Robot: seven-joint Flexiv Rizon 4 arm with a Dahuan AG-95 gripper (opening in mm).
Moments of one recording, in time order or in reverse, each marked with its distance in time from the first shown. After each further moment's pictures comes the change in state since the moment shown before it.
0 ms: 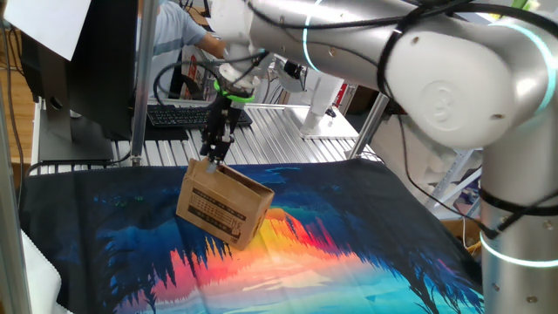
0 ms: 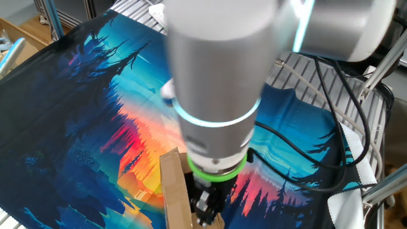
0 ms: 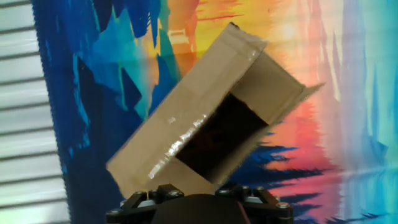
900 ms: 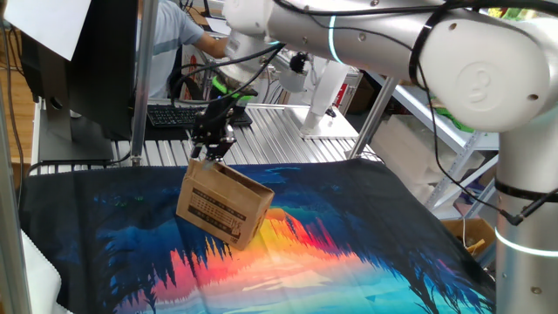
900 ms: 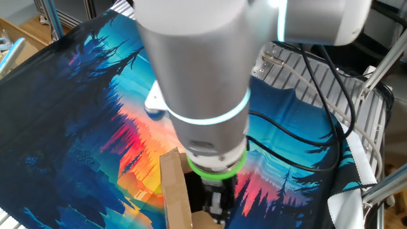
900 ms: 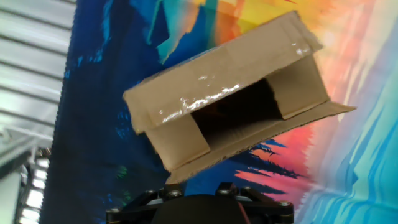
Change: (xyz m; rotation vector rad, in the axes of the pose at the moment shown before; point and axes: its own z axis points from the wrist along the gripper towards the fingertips) arm 0.017 -0.013 0.008 0.016 0.001 -0.338
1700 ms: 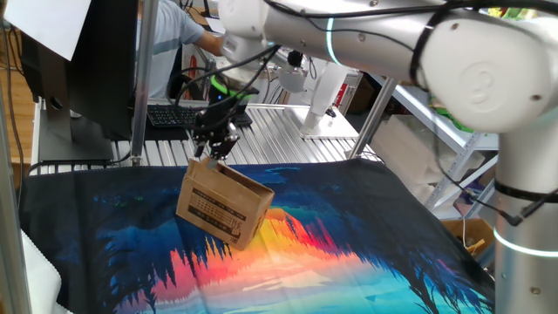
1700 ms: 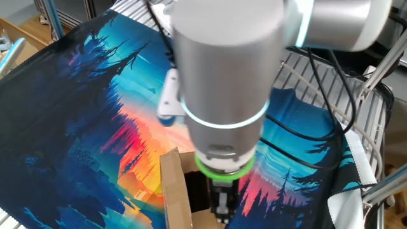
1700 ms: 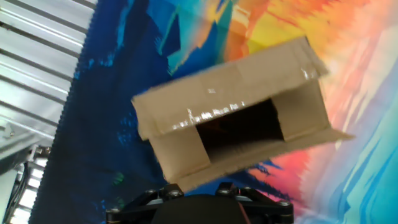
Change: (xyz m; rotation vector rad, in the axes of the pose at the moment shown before) arm -0.019 0.002 -0.008 0.016 -0.051 -0.090
